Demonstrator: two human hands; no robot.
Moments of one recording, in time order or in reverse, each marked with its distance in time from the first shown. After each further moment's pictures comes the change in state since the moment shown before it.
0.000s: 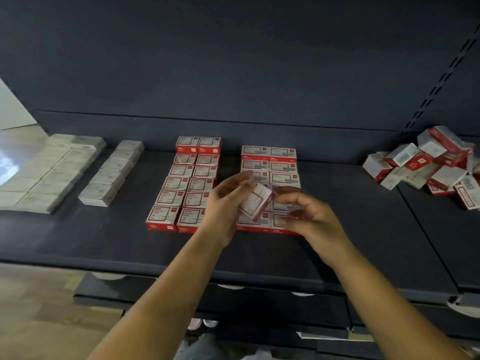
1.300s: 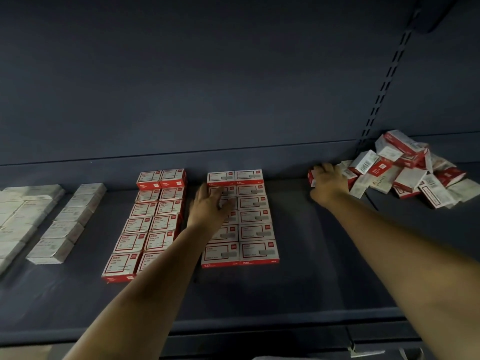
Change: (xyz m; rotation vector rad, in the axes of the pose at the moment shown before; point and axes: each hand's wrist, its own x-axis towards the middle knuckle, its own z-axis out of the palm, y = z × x) left_hand 0.122 -0.038 -0.009 1.571 0.079 0.210; right_hand 0.126 0.058 -0.147 -1.305 0.285 0.334
